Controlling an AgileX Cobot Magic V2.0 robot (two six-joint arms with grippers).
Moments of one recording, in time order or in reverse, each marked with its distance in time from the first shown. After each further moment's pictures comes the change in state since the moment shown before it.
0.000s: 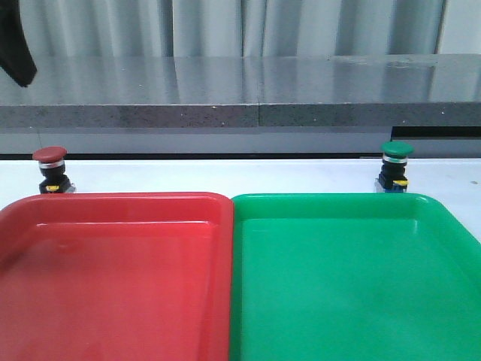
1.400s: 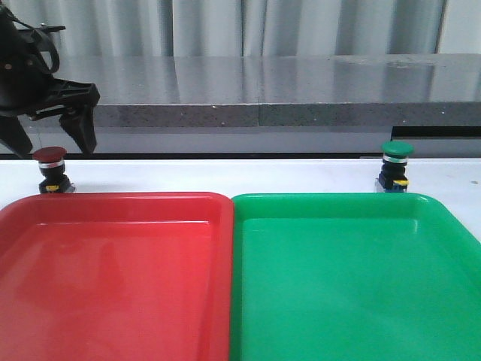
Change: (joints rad) left arm -0.002 0.482 -0.279 0.021 -0.071 0.003; right arm 0.000 0.000 0.000 0.000 0.000 0.000
